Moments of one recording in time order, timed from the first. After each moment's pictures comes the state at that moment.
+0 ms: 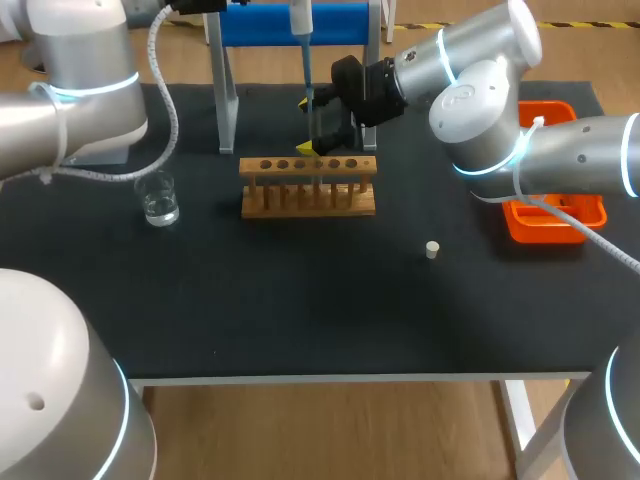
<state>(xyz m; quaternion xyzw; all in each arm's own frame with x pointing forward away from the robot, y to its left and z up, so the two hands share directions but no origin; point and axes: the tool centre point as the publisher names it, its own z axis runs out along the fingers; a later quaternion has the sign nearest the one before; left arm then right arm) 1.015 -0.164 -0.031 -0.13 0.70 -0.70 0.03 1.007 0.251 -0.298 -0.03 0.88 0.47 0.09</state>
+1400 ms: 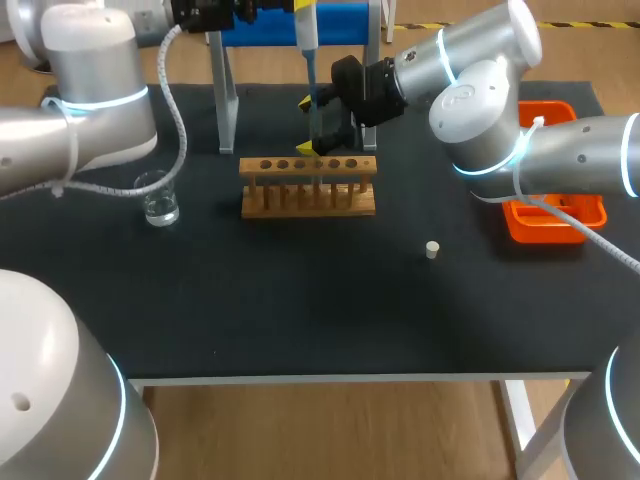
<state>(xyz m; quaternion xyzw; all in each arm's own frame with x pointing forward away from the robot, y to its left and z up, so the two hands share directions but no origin) 1.015 -0.171 -0.057 -0.13 0.69 -0.71 0.02 1.007 0.251 -0.298 -0.03 0.88 0.47 0.09</state>
